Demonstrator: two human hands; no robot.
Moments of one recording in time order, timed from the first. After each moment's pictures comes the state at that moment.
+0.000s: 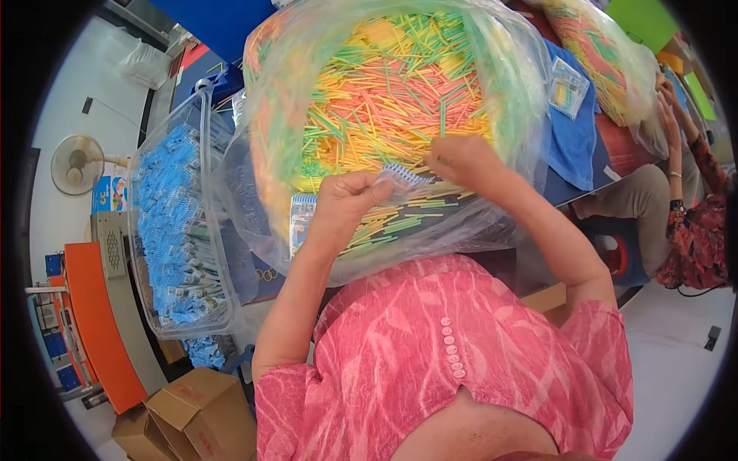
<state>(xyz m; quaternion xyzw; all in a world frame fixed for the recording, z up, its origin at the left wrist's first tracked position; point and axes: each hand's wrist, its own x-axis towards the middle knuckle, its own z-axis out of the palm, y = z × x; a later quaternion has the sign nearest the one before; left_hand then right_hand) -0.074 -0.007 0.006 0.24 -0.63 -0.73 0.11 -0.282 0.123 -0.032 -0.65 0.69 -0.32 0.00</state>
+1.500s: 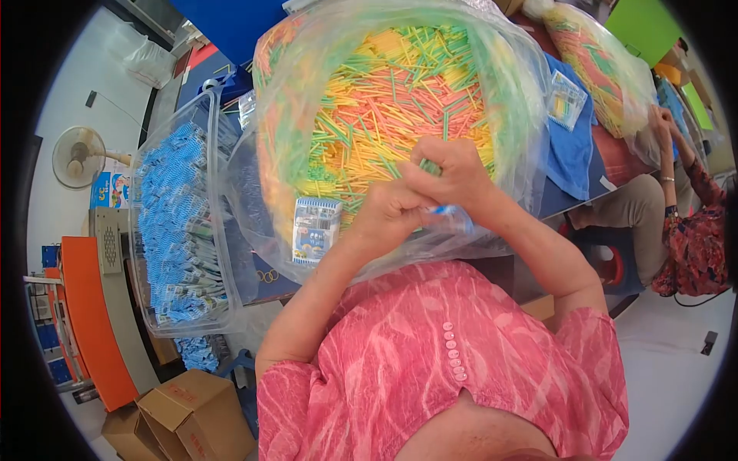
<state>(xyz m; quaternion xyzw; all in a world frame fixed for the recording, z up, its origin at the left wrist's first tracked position) -0.092 0.017 0.008 0.03 -0.80 -0.59 0.15 -0.232 0.109 0.029 -0.56 0.66 -0.49 0.08</state>
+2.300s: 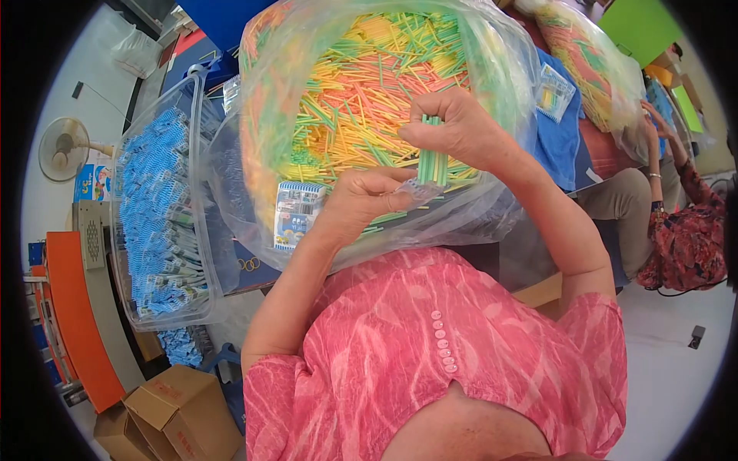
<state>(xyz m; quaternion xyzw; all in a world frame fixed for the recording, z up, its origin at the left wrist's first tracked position) -0.078 0.011 0.003 0.13 -0.61 -0.78 0.05 -0.264 0.107 0.065 -0.53 0.66 -0.44 0.29</state>
